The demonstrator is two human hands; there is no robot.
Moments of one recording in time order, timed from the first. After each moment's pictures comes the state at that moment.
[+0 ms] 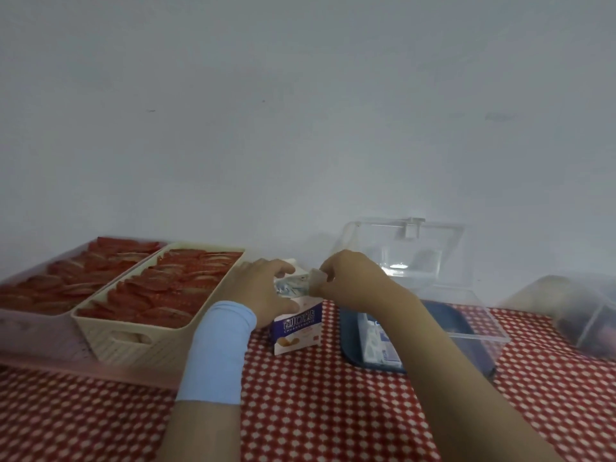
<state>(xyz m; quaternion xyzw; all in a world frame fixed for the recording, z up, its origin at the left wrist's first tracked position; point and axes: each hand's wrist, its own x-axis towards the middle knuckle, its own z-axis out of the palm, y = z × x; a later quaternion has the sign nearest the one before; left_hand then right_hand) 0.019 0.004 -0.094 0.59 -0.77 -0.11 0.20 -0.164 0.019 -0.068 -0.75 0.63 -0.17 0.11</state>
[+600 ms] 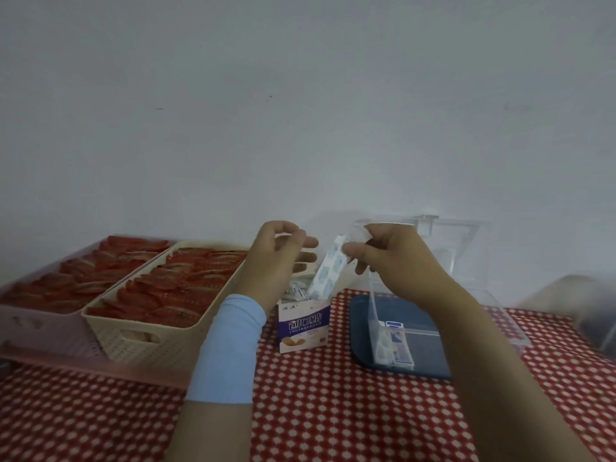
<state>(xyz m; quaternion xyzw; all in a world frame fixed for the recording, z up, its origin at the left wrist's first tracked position) -0.005 0.024 -0.068 0.45 -0.58 -0.43 0.53 -0.197 0.041 -0.047 -0.70 0.49 -0.46 0.24</state>
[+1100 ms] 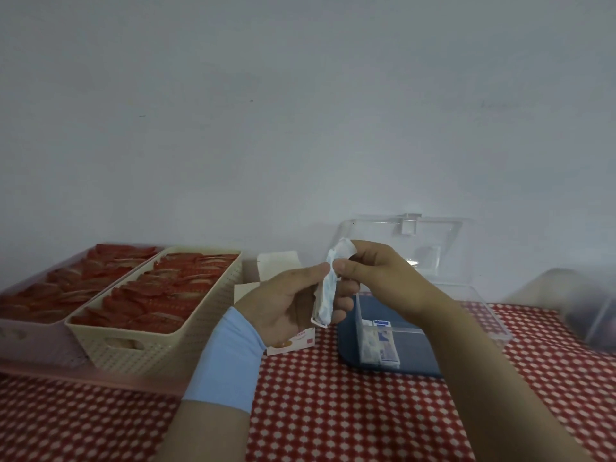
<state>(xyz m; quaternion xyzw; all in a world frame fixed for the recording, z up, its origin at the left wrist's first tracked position) -0.035 0.041 -0.078 0.28 -0.47 -0.75 0.37 -0.215 0.044 -0.068 -0.70 0.40 -0.44 0.40</state>
